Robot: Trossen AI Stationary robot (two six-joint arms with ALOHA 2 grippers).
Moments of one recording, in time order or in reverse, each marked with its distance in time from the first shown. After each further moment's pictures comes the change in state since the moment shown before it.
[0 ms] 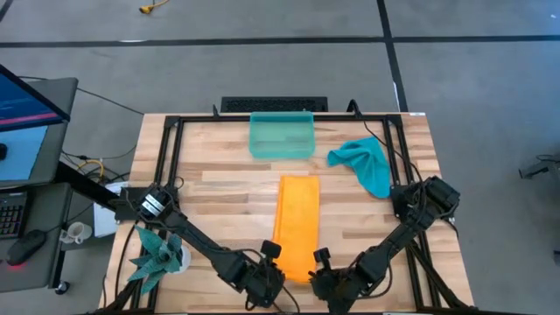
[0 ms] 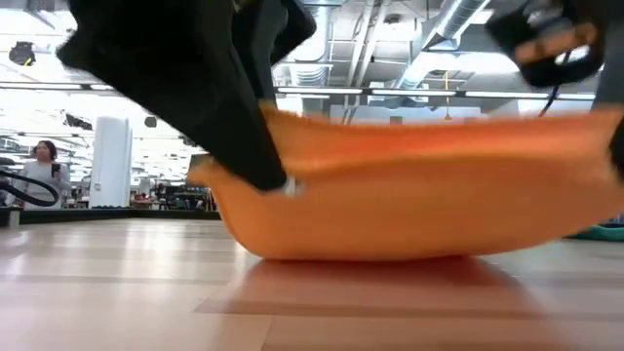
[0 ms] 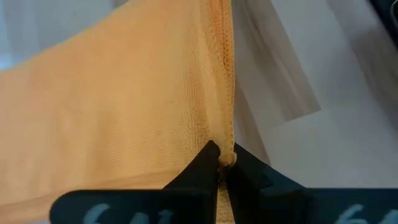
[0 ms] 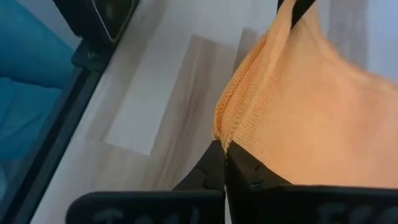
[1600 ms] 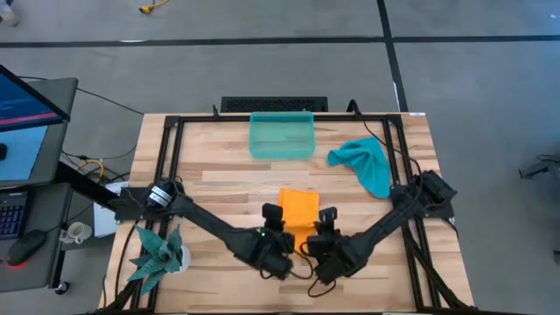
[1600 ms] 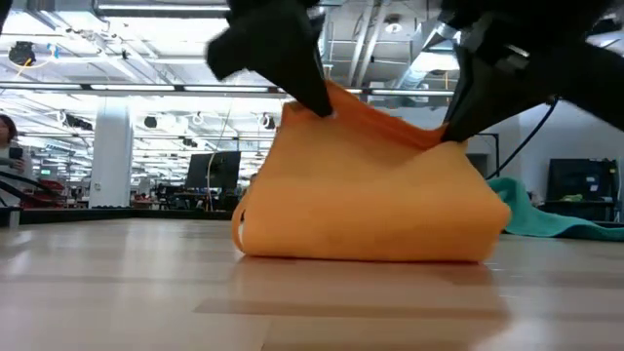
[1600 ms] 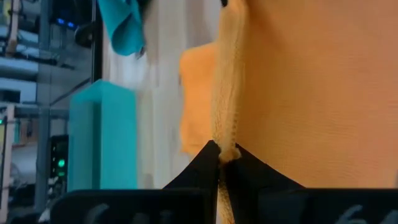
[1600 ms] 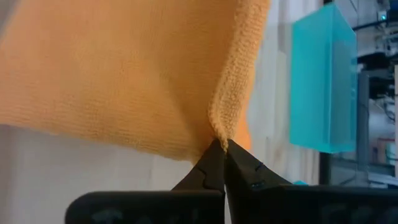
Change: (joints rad) left arm 0.164 -0.004 0.173 -0.389 -0.433 -0.020; right arm -0.170 -0.002 0.148 -0.736 0.362 0.091
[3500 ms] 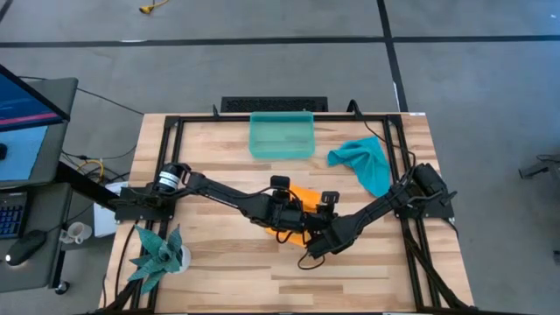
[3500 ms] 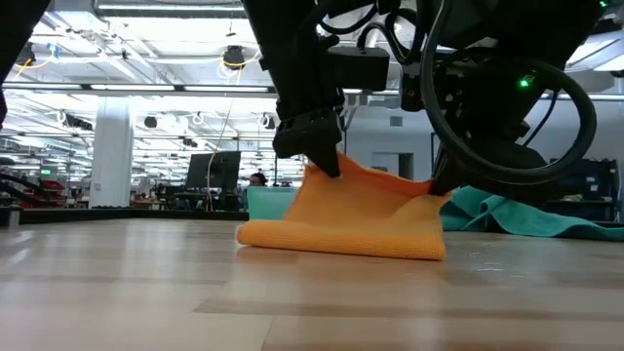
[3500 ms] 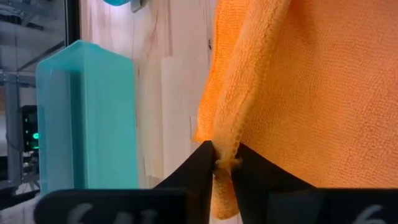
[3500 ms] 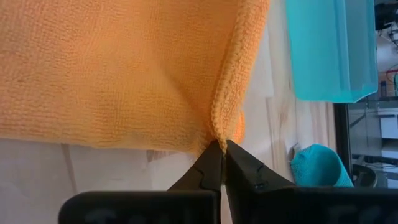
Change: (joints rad) left arm 0.257 -0.001 -0.114 0.180 0.136 0.183; right arm -0.164 0.000 -0.166 0.126 -0.013 0.107
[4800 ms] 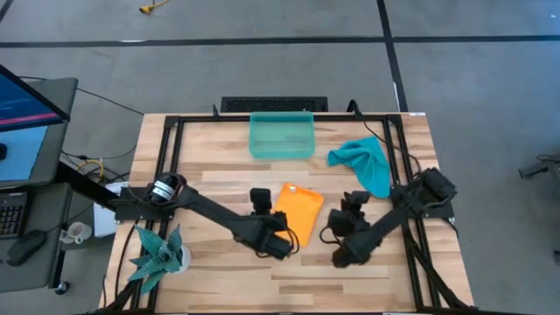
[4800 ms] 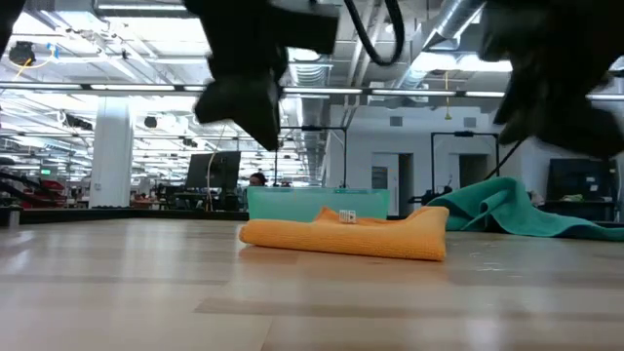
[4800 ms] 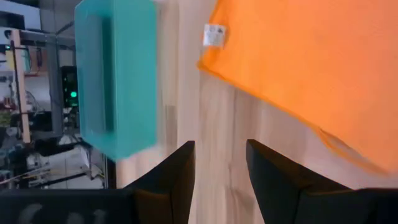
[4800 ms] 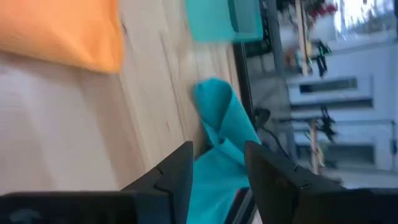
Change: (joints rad) left arm -0.181 -0.004 0.069 -0.450 -0.115 -0.406; right arm 0.167 -0.037 0.003 -0.634 0.119 0.562
